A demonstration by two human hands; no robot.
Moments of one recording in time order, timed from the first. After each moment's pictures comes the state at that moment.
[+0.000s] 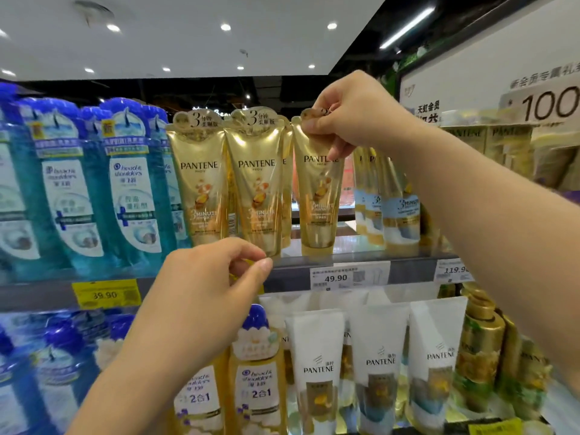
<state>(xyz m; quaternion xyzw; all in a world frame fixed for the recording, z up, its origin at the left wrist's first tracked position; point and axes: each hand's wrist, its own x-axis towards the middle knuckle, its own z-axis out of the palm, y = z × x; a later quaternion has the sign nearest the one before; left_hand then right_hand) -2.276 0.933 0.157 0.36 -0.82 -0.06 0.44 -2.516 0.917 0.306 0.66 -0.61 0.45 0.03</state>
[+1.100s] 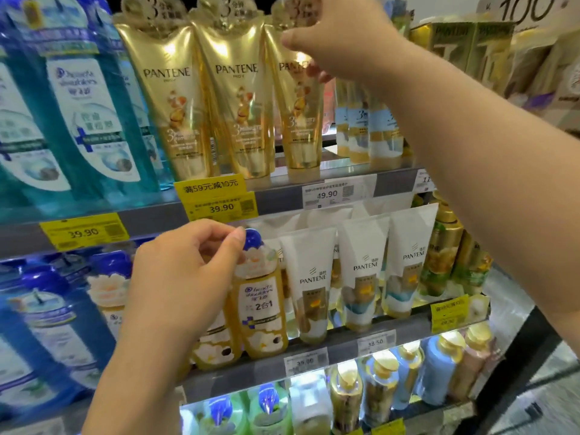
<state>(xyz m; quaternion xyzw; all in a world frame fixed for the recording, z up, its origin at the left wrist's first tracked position) -2.240 0.929 0.098 0.38 -0.78 -0.19 0.46 -2.472 0.934 0.265 0.60 -0.66 0.40 0.18</state>
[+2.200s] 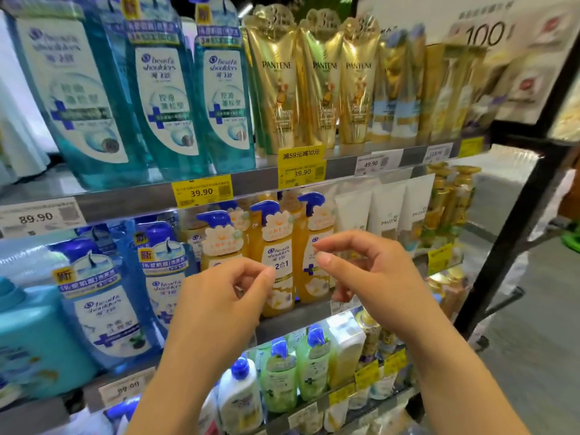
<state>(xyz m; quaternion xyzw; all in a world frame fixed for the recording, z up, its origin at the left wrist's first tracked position) -2.082 0.919 0.050 0.29 -0.81 -0.34 0.37 -2.245 1.048 0.061 0.45 -0.65 0.60 -0.15</state>
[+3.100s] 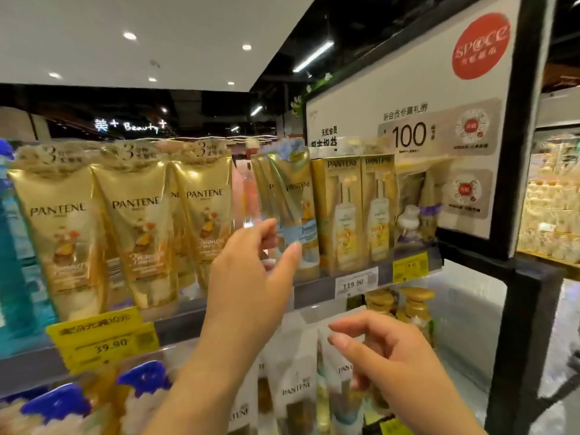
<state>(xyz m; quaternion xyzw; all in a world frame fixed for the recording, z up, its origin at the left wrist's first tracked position) -2.429 0.942 0.164 0.21 -0.79 -0.22 0.53 -2.546 1.087 0.090 0.43 -0.63 0.62 -0.17</state>
